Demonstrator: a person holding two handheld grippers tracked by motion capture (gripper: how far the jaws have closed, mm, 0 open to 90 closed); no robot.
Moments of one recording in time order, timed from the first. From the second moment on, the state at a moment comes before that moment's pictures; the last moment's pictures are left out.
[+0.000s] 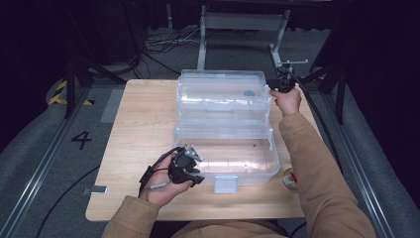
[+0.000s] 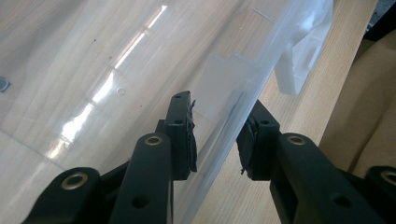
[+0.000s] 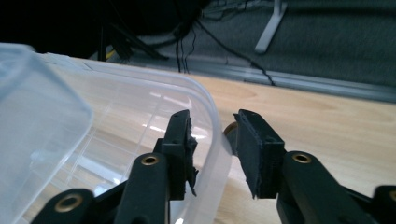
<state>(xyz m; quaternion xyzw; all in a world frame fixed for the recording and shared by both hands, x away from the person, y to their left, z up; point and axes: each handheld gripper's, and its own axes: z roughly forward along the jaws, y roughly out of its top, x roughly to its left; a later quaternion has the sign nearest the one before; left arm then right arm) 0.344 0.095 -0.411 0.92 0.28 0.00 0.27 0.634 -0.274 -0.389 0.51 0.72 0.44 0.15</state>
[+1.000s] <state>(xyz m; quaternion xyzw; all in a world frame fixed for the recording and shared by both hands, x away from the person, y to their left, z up) 0.360 0.161 -0.359 0.87 0.33 0.01 0.38 0.463 -0.336 -0.358 0.38 0.74 0.51 0.21</state>
